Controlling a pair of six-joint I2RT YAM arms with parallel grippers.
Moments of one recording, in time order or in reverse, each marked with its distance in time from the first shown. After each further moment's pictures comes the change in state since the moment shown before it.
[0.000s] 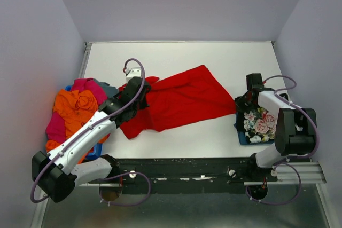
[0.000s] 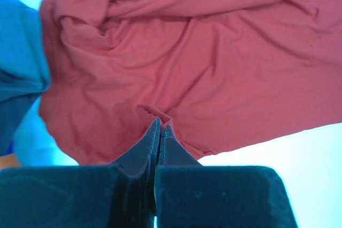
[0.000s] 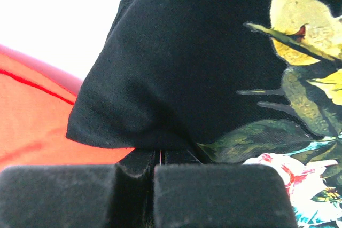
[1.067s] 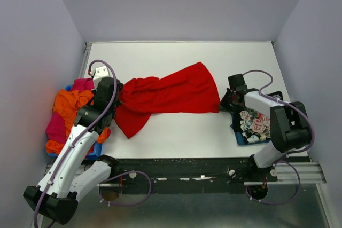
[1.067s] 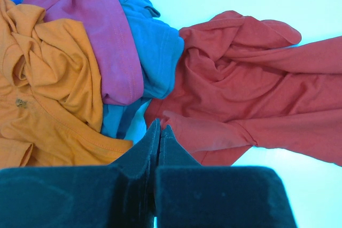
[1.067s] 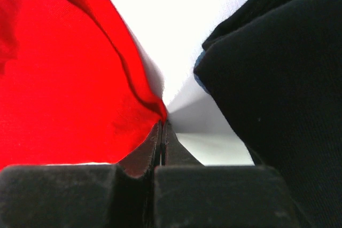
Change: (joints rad) left arm 0.240 -0.182 0.003 -0.120 -0.164 0.096; right arm 0.195 0.058 0.000 0.136 -0.130 -0.077
